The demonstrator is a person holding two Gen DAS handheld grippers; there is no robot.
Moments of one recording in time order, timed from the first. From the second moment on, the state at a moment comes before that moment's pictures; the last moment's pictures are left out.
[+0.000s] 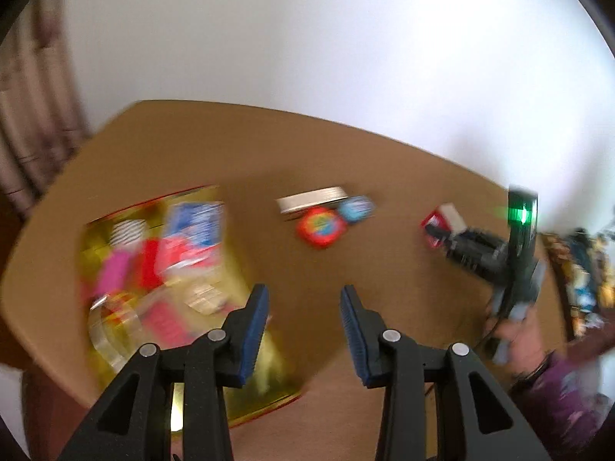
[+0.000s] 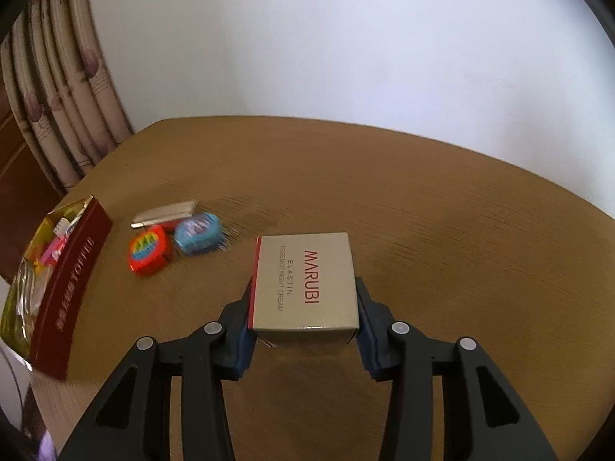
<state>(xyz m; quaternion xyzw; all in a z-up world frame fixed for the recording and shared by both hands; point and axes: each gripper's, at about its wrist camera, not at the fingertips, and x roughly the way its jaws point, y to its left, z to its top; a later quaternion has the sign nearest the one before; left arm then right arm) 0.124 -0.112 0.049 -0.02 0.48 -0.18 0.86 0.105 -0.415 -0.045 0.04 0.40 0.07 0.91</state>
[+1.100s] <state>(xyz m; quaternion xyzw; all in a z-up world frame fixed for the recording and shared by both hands) 0.270 -0.291 -0.050 0.31 0.52 -0.32 0.73 0.051 -0.484 -0.047 0.10 0.35 0.04 0.93</state>
